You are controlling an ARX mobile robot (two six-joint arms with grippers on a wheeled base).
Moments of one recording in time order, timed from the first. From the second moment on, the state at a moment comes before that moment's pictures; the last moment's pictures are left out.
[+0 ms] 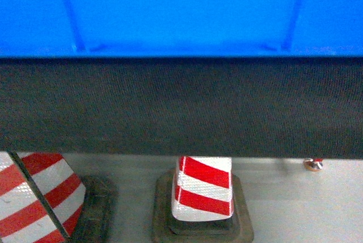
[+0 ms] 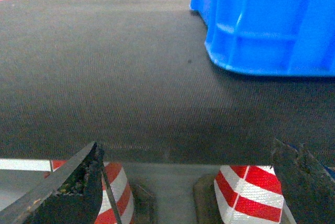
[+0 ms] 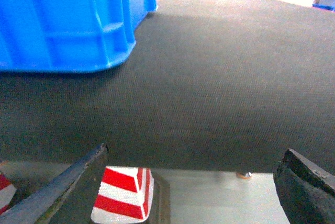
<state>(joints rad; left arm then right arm) 0.00 0.01 0.02 -0.01 0.00 0.00 0.00 0.01 0.01 -0.01 0.00 0.00</state>
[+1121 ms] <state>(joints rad) 0.00 0.01 0.02 -0.01 0.00 0.00 0.00 0.01 0.01 0.00 0.00 0.00</state>
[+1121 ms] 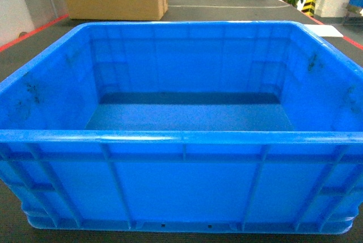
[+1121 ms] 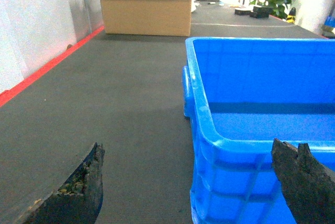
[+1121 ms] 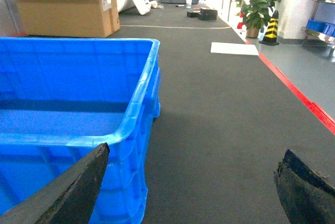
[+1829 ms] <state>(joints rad) 0.00 0.01 0.02 -0.01 0.00 0.00 0.00 0.01 0.01 -0.01 0.00 0.00</state>
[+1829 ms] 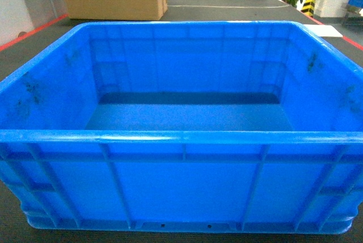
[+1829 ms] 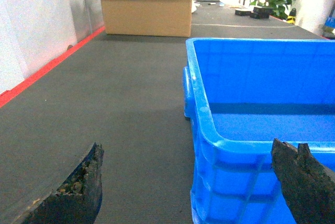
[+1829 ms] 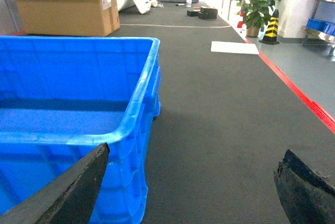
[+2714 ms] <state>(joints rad) 0.00 0.01 0.02 -0.01 0.00 0.00 0.00 0.01 0.01 -0.01 0.00 0.00</state>
